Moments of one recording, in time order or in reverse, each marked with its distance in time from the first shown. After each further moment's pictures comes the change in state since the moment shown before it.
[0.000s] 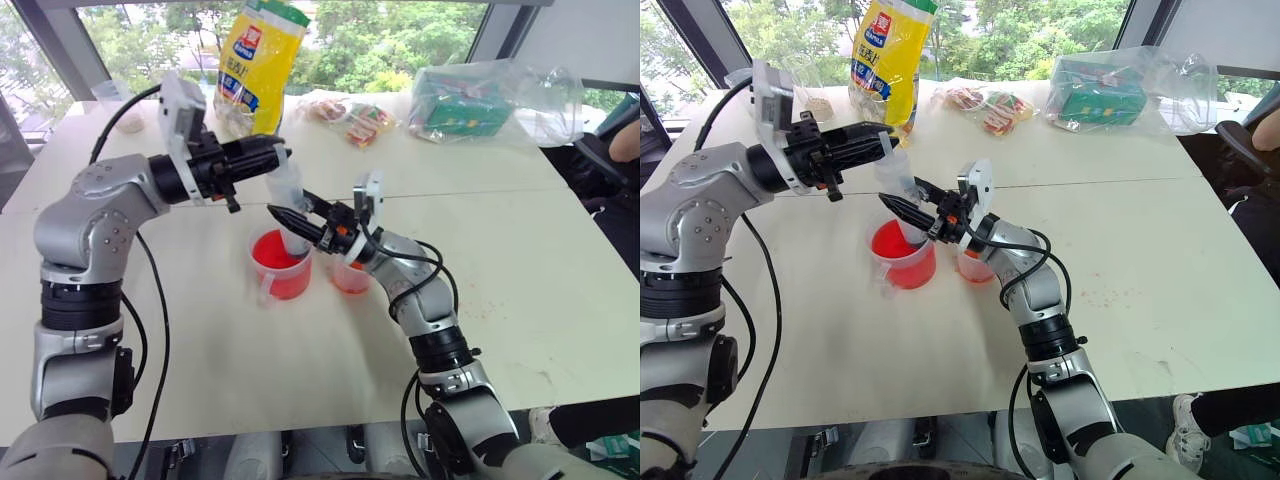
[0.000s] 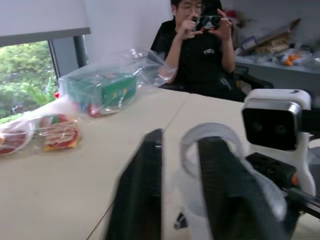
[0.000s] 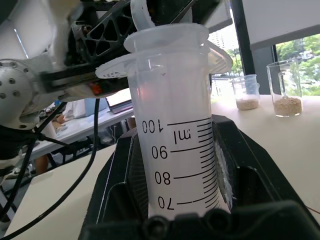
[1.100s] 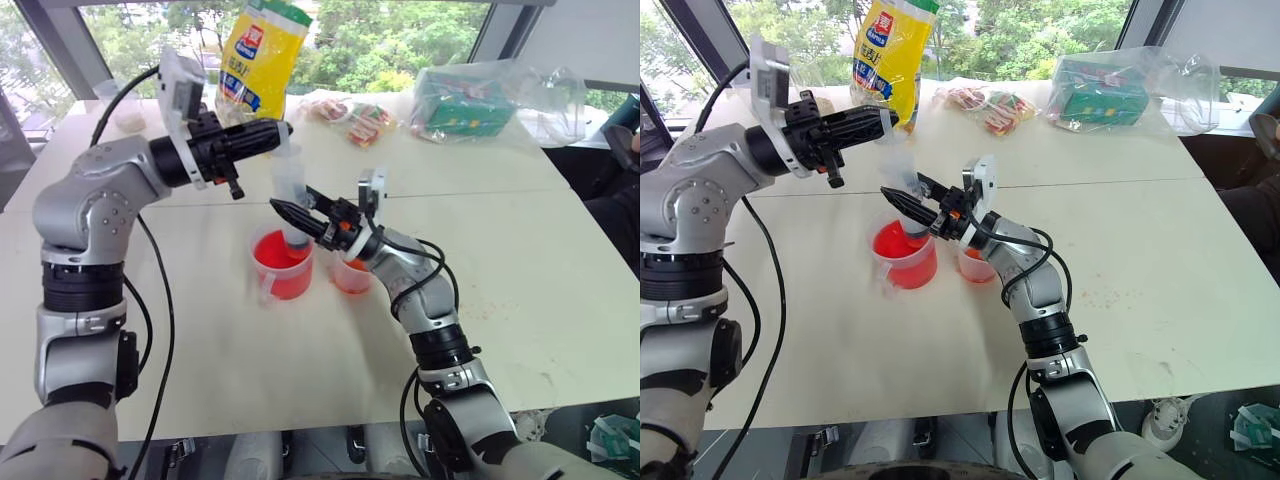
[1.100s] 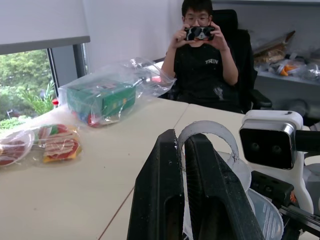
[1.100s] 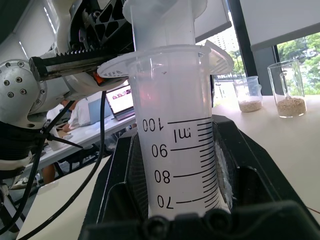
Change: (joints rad) left arm -0.097 -0.007 0.004 0.086 -0.021 0.019 0.000; right arm -0.011 0.004 -0.017 0.005 0.031 0.041 0.000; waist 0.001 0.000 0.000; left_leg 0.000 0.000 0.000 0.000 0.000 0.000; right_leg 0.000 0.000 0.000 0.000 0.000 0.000
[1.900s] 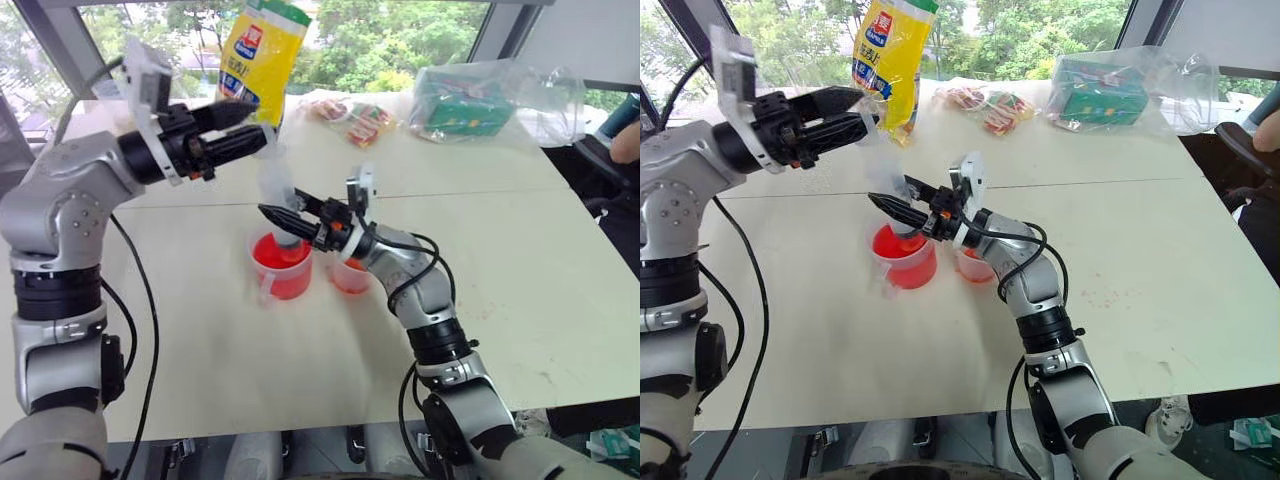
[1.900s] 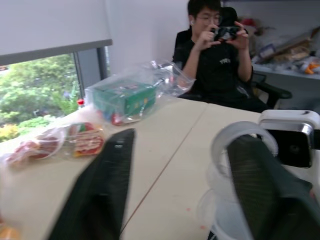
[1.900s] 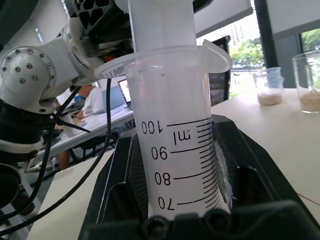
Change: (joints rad) left arm 0.060 0.078 0.087 -0.059 -0.004 0.023 0.011; right arm -0.053 -0.001 0.018 0.001 0.000 0.055 0.037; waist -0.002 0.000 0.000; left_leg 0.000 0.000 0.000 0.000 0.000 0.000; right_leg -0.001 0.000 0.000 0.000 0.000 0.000
